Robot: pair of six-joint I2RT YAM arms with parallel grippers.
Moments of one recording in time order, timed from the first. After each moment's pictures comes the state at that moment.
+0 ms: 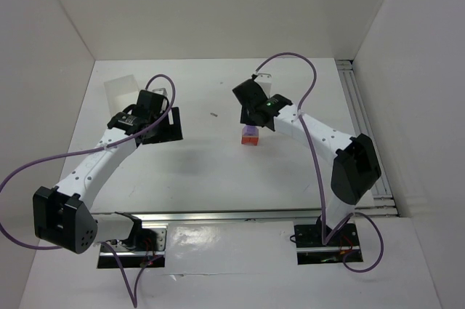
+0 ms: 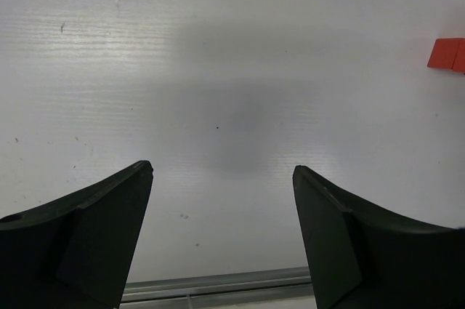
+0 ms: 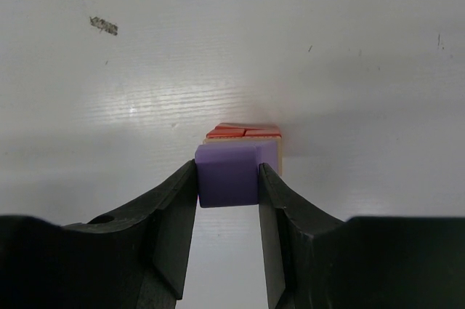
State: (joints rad) left arm -0.30 1.28 1.09 -0.75 -0.08 -0.42; right arm 0.69 1.68 1.42 -0.65 0.47 0.67
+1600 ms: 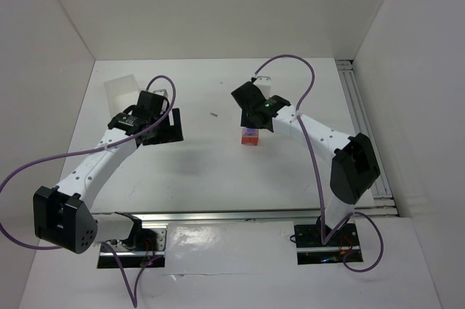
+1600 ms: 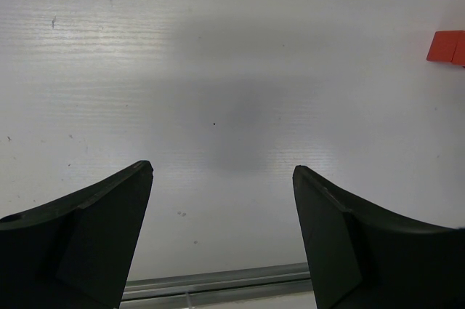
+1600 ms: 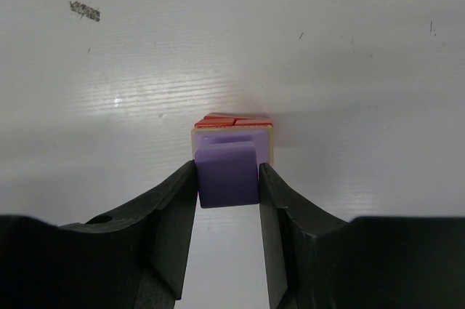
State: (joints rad) left arm -0.30 1.28 1.08 -0.75 -0.06 -0.42; right arm 0.70 1.69 1.42 -0.68 0.48 0.67
